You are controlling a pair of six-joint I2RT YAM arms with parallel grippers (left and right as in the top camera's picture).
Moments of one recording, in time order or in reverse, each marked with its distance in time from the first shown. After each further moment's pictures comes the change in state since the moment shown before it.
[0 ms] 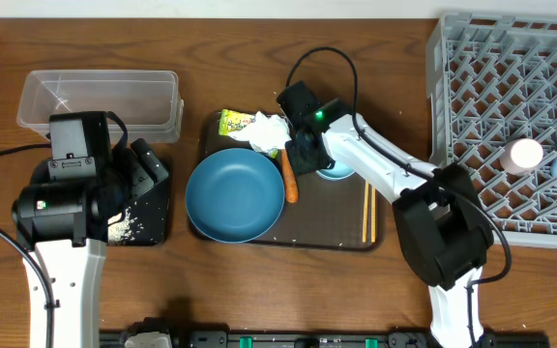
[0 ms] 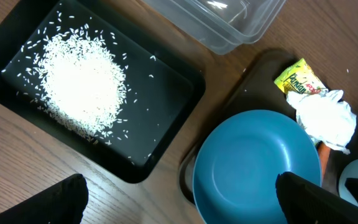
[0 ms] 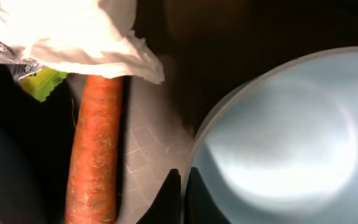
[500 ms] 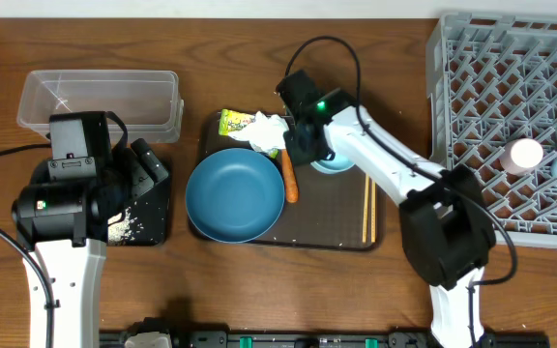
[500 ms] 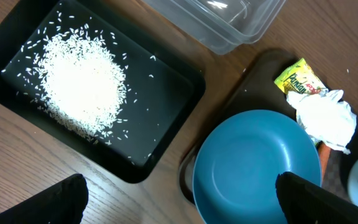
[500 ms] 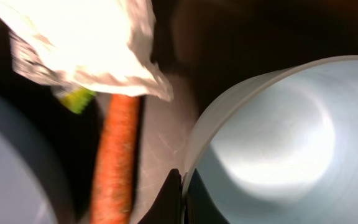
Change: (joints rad) left arm 0.000 0.000 0.000 0.000 0.000 0.000; right arm -0.016 -0.015 0.087 -0.053 -0.025 -0.004
